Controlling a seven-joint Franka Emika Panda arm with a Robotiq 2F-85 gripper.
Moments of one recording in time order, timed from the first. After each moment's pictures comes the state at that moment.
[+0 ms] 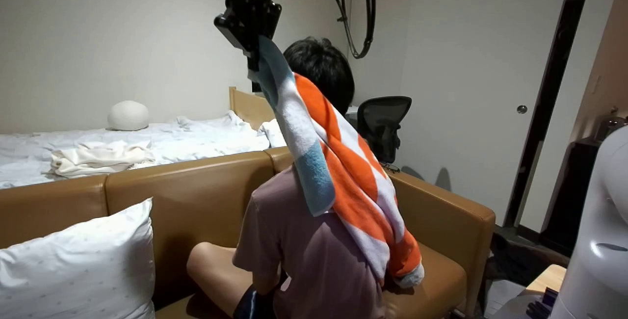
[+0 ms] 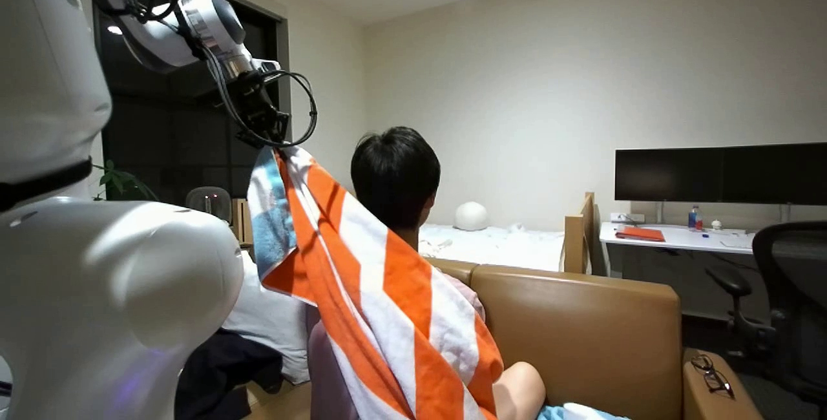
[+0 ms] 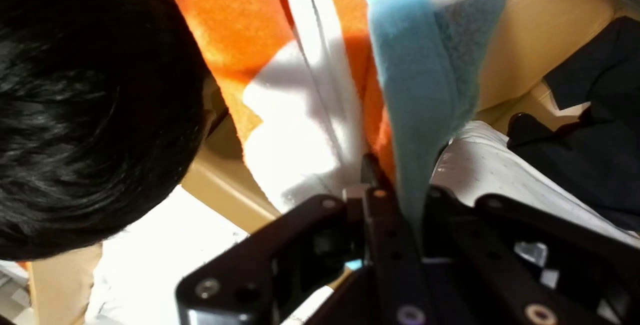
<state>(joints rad) 0.32 -0.24 0.40 -1.94 -0.33 1.88 0.29</state>
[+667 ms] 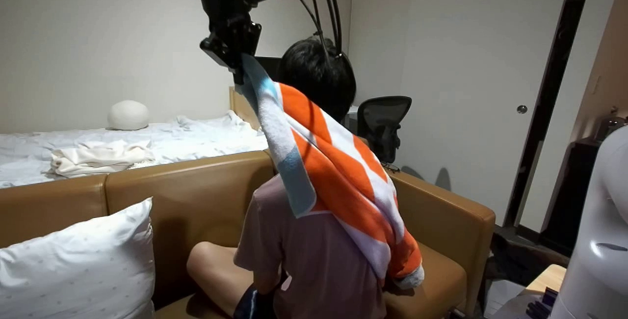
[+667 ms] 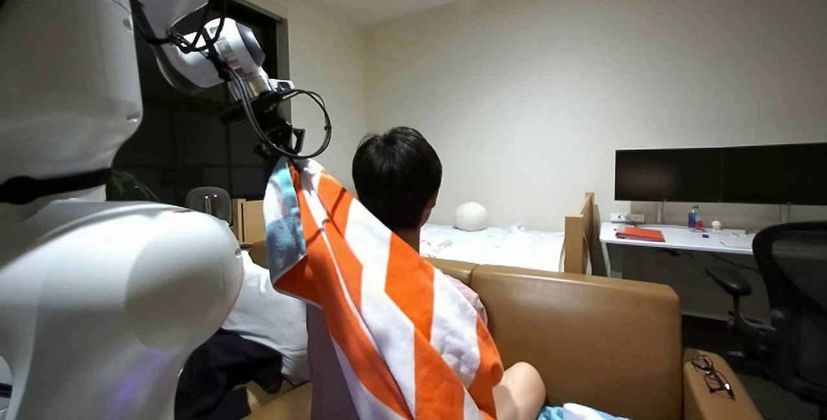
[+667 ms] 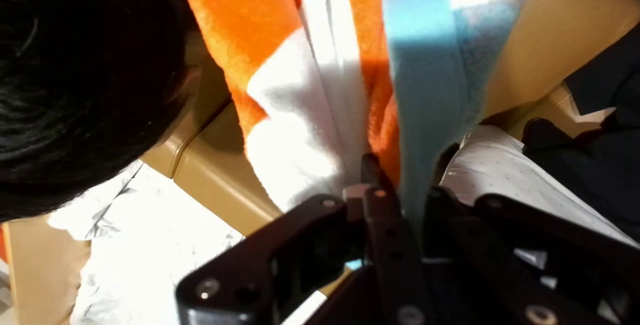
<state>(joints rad) 0.32 -0.06 0.40 -1.82 -0.42 1.88 0.29</state>
